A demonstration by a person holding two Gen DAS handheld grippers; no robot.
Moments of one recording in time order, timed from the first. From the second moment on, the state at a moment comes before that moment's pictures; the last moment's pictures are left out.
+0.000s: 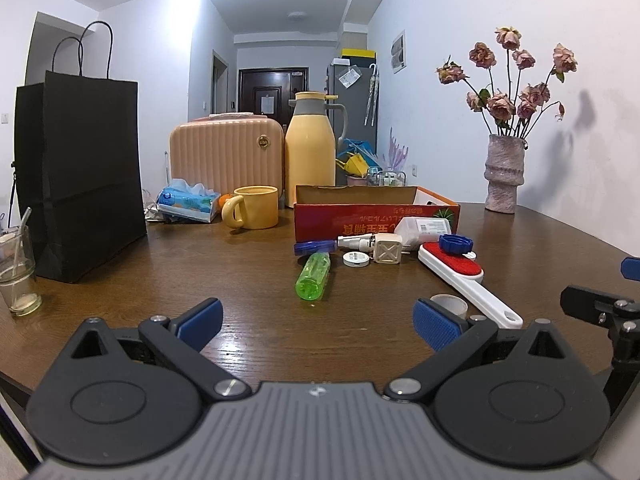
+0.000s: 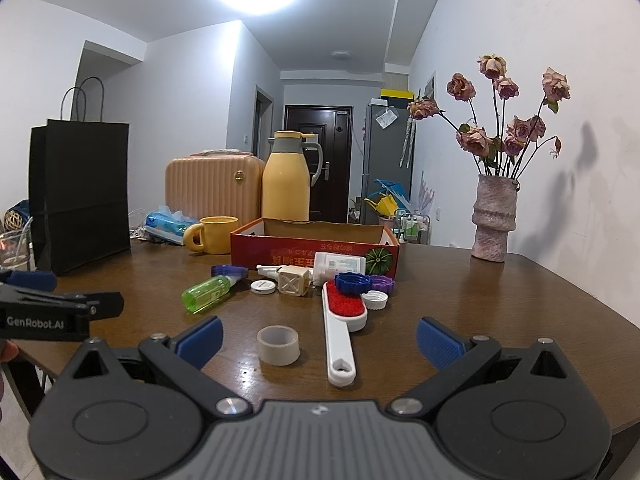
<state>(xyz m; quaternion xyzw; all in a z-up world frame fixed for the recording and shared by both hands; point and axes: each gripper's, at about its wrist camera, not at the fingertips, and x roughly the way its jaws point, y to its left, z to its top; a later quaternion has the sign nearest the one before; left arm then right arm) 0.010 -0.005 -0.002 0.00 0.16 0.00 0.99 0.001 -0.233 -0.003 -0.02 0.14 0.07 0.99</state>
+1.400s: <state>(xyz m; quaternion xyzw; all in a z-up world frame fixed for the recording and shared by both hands) 0.160 -0.001 -0.009 0.00 0.24 0.00 0.97 0.163 -0.235 -0.009 -0.01 0.22 0.10 0.97</state>
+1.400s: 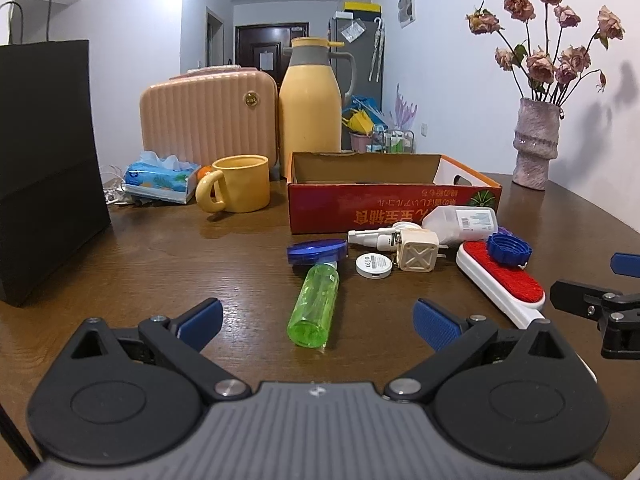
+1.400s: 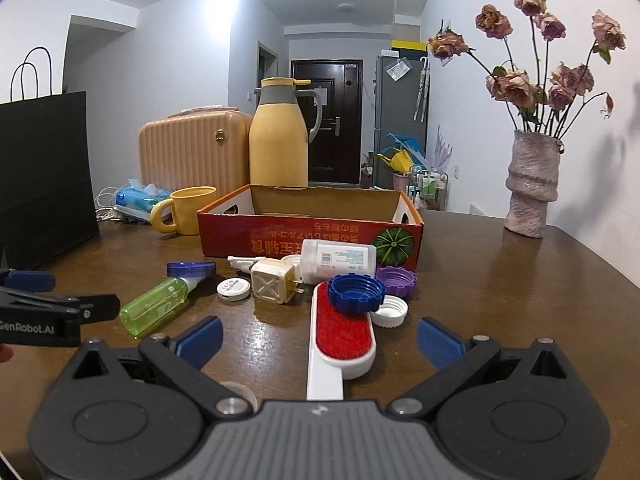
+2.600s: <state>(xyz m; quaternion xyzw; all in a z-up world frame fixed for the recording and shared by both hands) 0.271 0.027 -0.043 -0.06 0.35 -0.04 0.93 0.241 -0.181 -0.012 -0.06 0.26 0.11 0.96</state>
